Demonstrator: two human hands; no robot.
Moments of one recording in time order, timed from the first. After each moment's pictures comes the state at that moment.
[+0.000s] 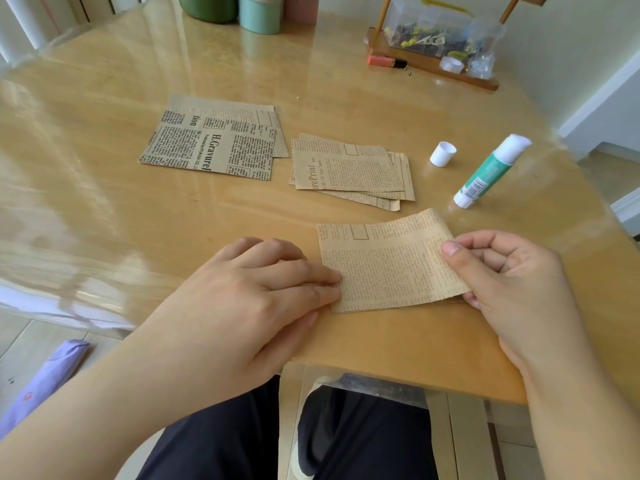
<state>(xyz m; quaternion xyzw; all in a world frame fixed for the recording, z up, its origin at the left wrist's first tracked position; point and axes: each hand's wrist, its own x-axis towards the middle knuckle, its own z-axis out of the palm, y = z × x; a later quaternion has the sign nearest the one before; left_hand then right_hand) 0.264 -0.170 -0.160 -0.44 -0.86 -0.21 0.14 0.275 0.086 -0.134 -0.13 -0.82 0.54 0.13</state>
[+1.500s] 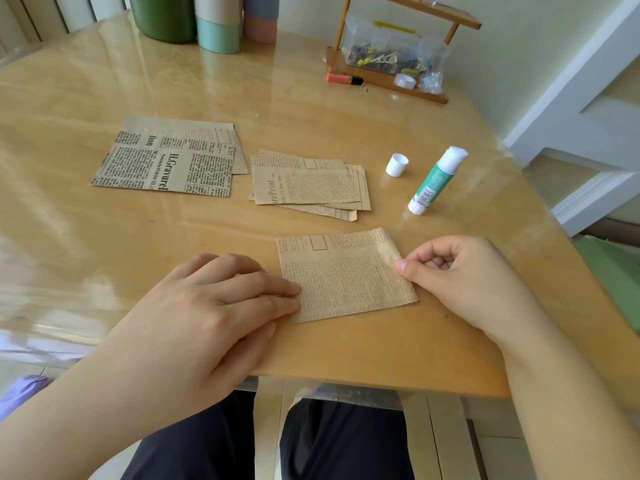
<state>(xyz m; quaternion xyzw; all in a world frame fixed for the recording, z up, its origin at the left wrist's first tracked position) 0.263 -0.167 -0.162 -0.43 -0.86 -0.21 0.16 0.262 0.113 -0.125 -0.10 -0.93 0.35 0.05</state>
